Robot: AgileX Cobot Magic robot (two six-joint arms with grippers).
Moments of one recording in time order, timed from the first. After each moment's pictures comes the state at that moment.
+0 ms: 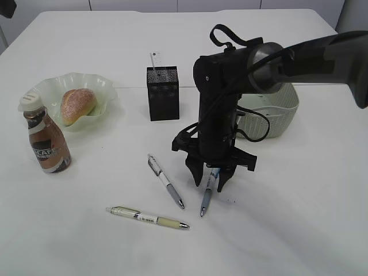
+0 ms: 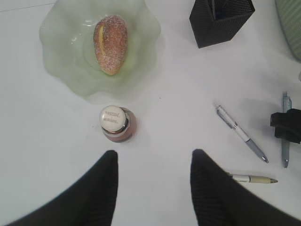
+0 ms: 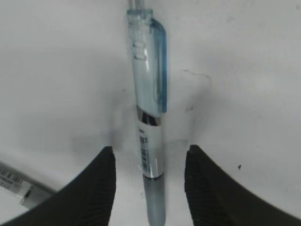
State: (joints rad) left arm -0.29 1.53 -1.70 0.05 1.26 -0.18; right arm 0.50 2.28 -1.73 0.08 1.14 0.86
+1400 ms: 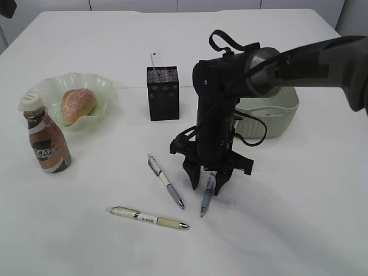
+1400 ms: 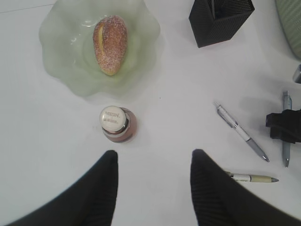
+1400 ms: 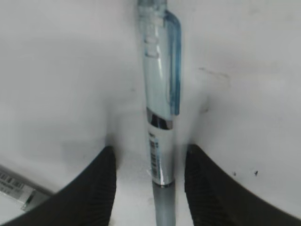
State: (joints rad) left arm -0.29 1.53 -1.70 0.05 1.26 -0.17; right arm 0.50 2.30 -1.73 0.11 1.12 0.84
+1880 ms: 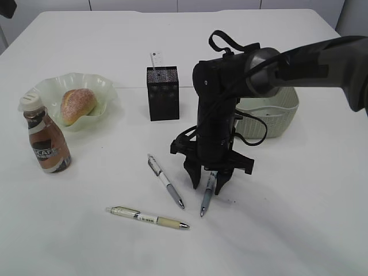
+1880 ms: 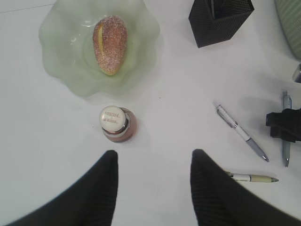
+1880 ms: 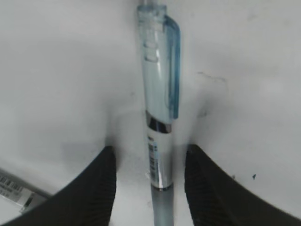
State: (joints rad) left arm -0.29 1.53 -1.70 0.05 1.26 -0.17; right arm 0.50 2.30 -1.74 0.11 1.11 0.84
